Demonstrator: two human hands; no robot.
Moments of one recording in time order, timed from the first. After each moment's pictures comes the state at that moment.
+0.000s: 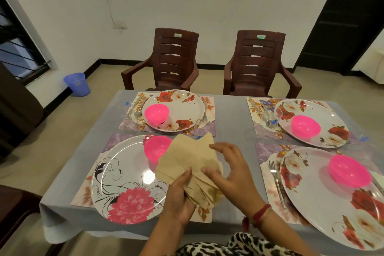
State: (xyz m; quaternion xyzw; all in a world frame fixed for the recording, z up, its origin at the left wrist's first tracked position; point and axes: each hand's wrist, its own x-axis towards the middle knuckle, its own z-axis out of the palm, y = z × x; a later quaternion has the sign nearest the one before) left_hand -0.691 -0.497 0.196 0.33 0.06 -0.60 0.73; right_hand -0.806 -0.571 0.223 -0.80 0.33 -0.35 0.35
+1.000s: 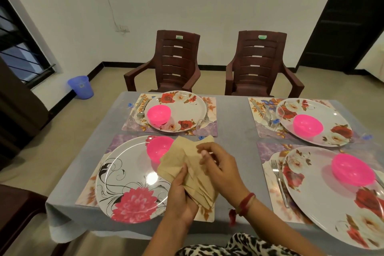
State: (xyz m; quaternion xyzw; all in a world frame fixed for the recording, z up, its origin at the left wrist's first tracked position) left_hand -0.698 -0.495 0.207 0.31 0.06 -0.59 0.74; right_hand -0.775 -0.565 0.229 -0.74 0.35 -0.35 0.45
